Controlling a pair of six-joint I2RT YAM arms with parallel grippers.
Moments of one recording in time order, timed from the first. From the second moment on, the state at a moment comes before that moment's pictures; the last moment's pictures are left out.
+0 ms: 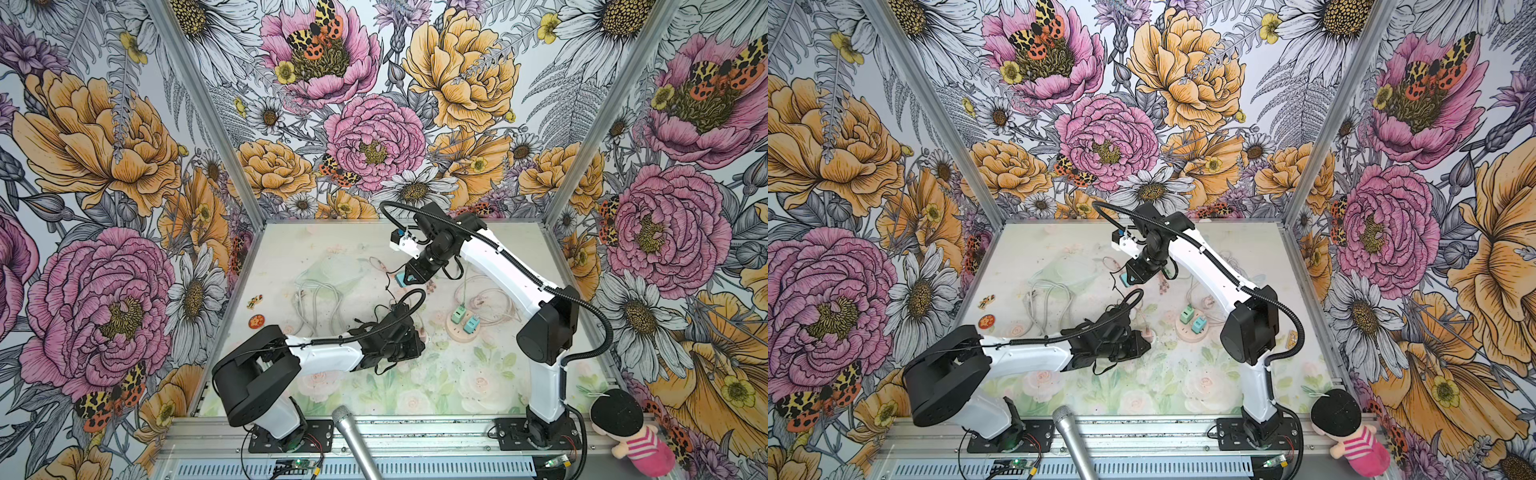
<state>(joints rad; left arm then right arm) -0.97 1.46 0.71 -0.03 0.13 -1.01 0.62 1.99 2.07 -1.28 -0.35 -0.23</state>
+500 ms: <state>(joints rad) -0.56 0.94 0.63 -0.42 0.10 -0.80 0.73 2.00 2.15 -1.39 -0.32 -0.26</state>
